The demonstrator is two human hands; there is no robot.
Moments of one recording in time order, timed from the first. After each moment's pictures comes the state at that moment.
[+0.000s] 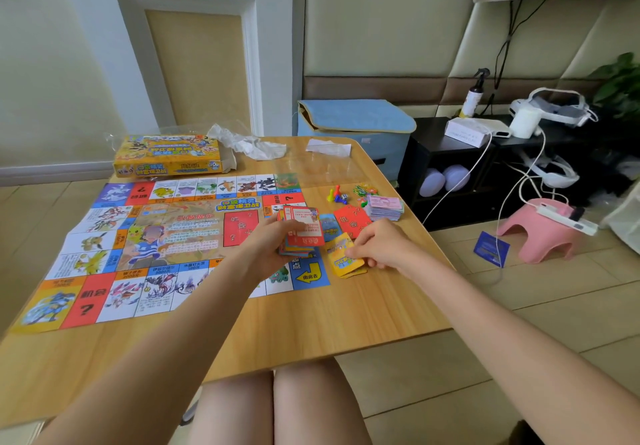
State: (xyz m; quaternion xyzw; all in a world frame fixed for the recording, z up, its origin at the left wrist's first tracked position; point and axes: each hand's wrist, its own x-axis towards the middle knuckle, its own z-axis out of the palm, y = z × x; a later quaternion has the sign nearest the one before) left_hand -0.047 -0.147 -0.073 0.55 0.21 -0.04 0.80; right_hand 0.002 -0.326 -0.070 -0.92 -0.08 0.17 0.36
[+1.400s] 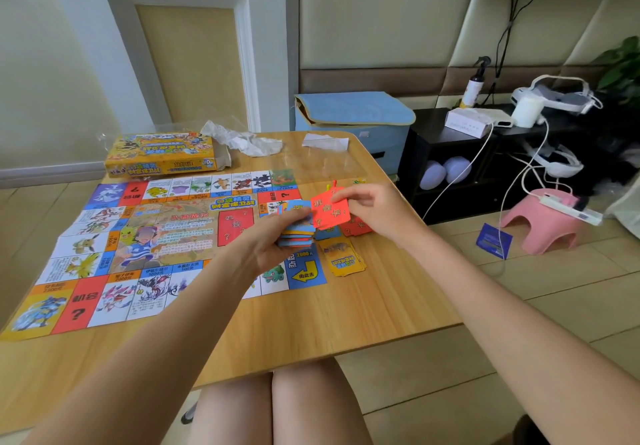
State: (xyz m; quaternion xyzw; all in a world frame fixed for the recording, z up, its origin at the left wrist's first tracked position) left_hand -0.035 -0.149 -0.073 0.53 0.21 -0.09 0.82; right_hand 0.014 -0.321 -0.046 -0.83 -0.24 0.04 0.50
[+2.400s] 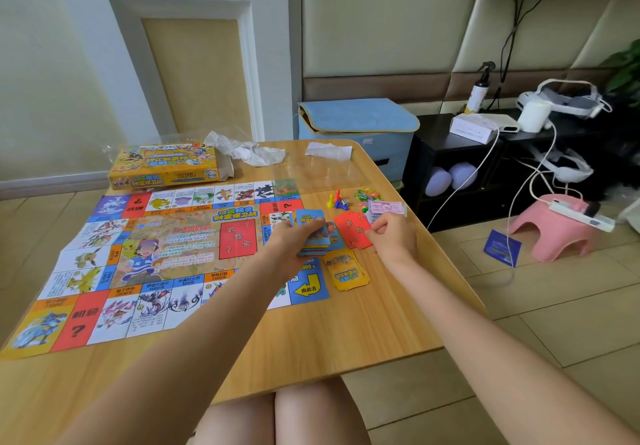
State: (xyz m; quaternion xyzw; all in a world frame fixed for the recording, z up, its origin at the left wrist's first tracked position) left_hand -0.018 -0.172 -0.075 0.58 0.23 -0.03 0.78; right_hand 0.043 -0.324 -0.107 -0.89 0.01 -0.06 0.44
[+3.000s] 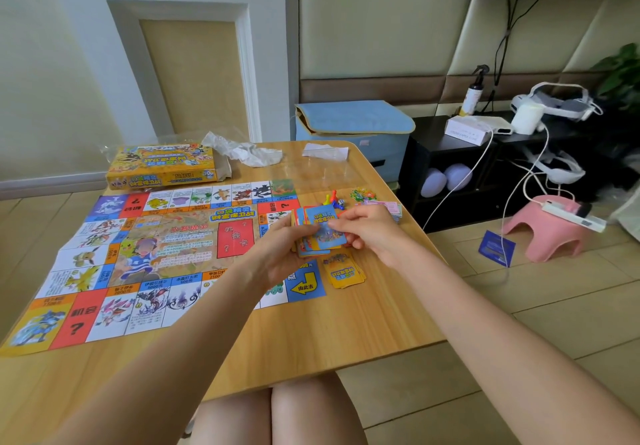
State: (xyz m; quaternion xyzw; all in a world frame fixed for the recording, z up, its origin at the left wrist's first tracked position) left_hand -0.036 -0.166 -0.068 0.53 0.13 -0.06 0.84; right_hand 0.020 -0.310 -0.062 -0.78 -0.05 0.16 0.61
